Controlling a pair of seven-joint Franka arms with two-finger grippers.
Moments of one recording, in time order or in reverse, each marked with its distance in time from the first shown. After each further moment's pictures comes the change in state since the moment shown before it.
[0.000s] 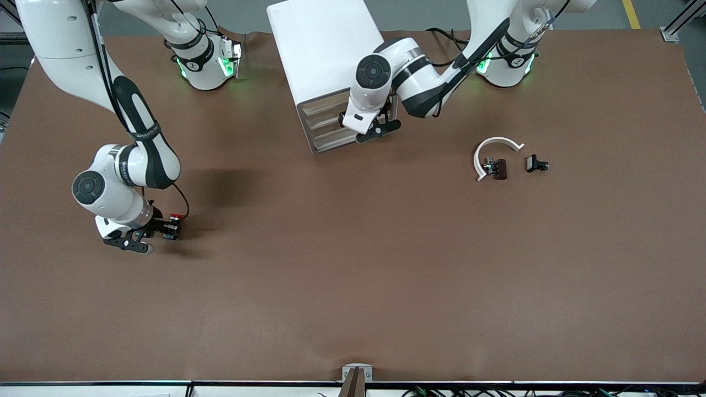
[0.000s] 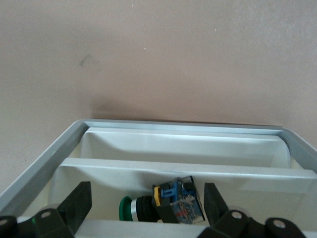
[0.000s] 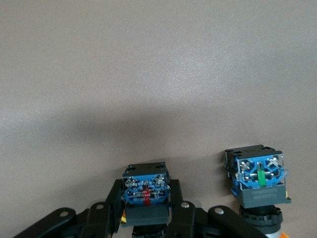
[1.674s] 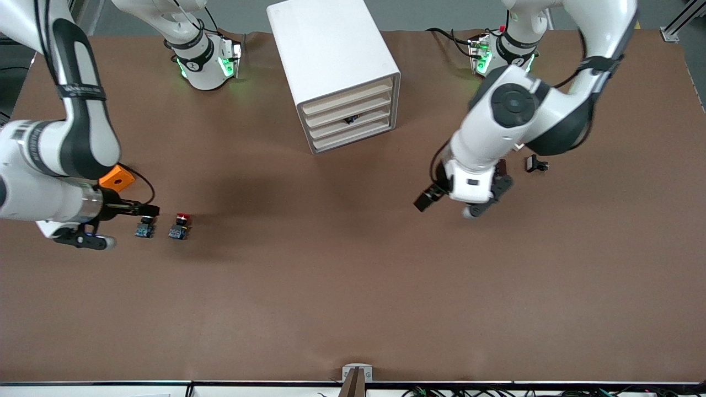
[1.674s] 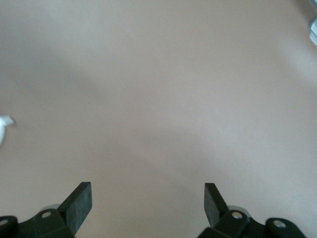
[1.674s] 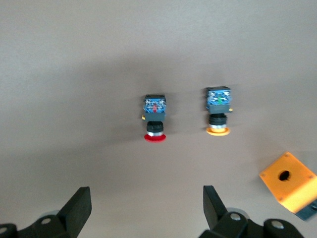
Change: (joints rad) left arm 0.466 -0.074 0.001 0.314 0.170 -0.150 0.095; right arm -0.026 -0.166 -0.001 0.388 0.038 -0.826 -0.085
